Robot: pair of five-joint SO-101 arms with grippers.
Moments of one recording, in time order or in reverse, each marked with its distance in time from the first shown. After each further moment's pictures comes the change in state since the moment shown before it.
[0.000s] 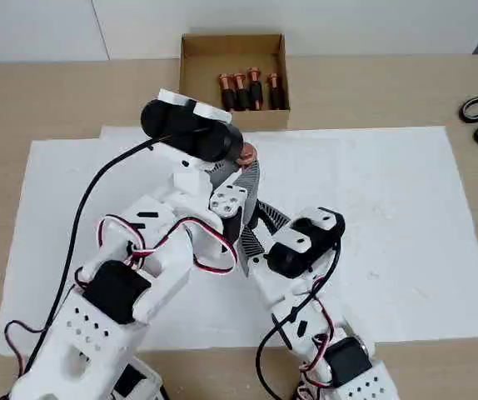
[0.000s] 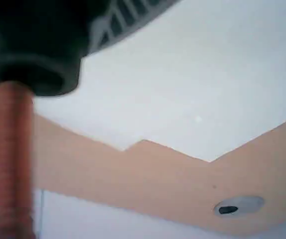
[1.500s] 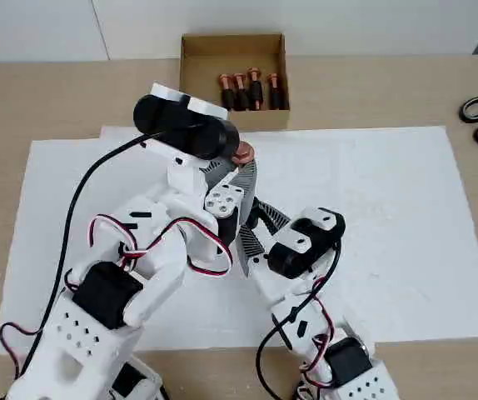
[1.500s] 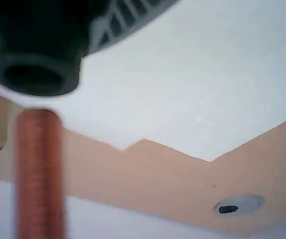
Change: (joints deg) left arm 0.0 0.0 -4.2 5.5 0.0; right arm 0.0 0.0 0.0 0.0 0.0
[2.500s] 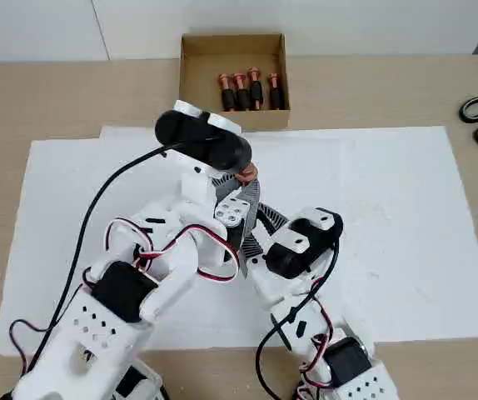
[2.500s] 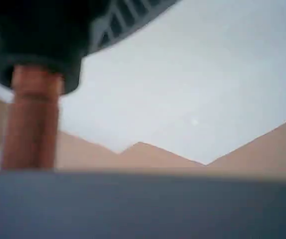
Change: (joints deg) left arm 0.2 0.0 8.4 -2.2 0.0; right arm 0.0 0.0 0.0 0.0 0.0
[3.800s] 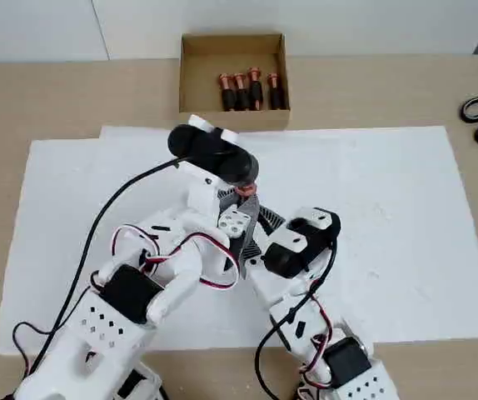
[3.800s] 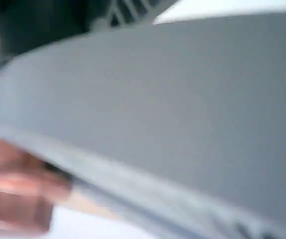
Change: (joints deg) left arm -1.0 -0.5 5.5 -1.0 -3.0; right arm -0.1 0.1 0.0 0.6 -0.2
